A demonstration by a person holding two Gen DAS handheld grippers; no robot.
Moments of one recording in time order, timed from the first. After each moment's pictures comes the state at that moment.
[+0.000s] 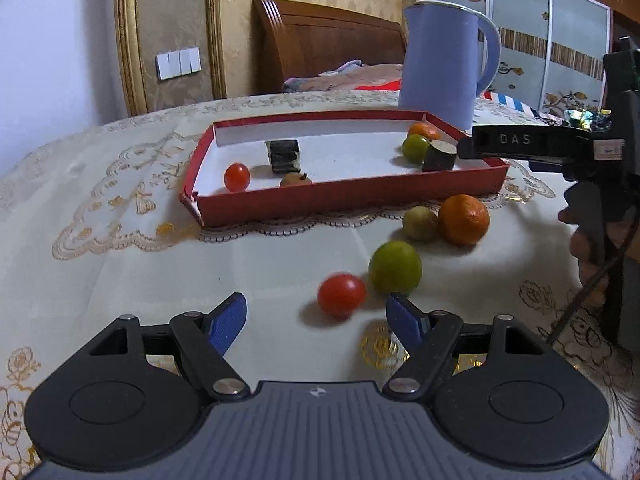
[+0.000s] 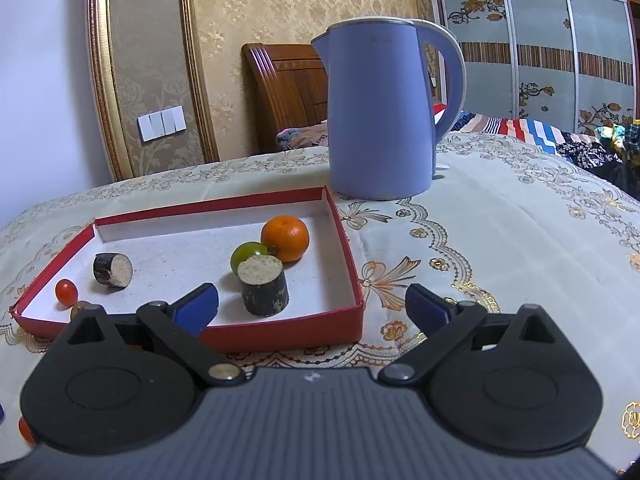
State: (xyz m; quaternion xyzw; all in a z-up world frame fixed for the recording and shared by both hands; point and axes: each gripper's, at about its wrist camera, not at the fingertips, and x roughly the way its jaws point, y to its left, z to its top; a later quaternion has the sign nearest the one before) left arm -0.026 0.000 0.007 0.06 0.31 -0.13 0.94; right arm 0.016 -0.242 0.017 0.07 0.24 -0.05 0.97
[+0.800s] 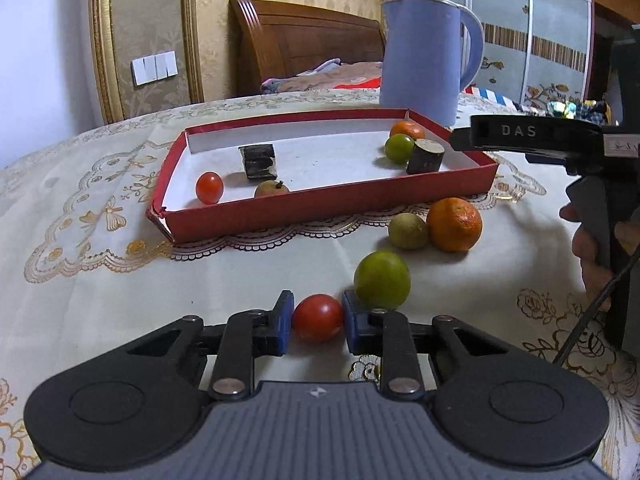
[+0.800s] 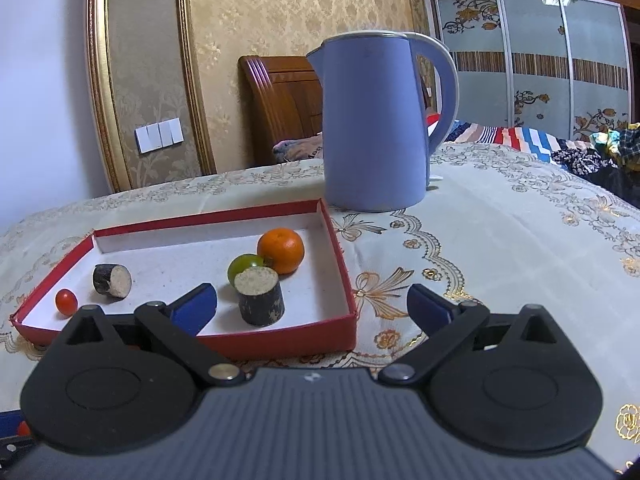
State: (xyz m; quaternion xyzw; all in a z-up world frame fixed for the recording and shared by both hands) left arm -0.010 -0.007 0.002 0.06 0.31 -0.17 0.93; right arm 0.008 -0.246 0.021 0.07 0.21 -0.06 0.97
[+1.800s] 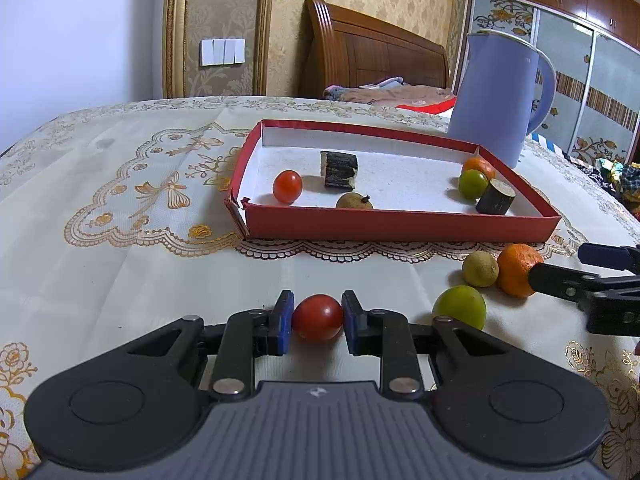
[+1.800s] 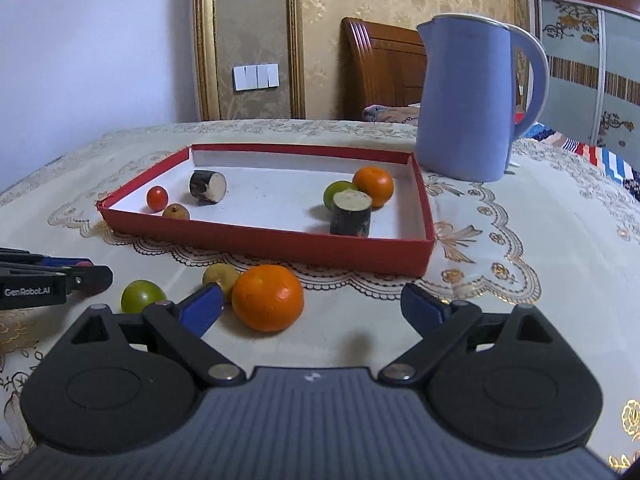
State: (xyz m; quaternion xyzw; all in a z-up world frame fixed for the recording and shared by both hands) left arm 0.004 0.028 0.003 -0.01 0.31 -0.09 0.95; right arm -0.027 -0.212 0.010 -0.02 0.28 0.07 0.96
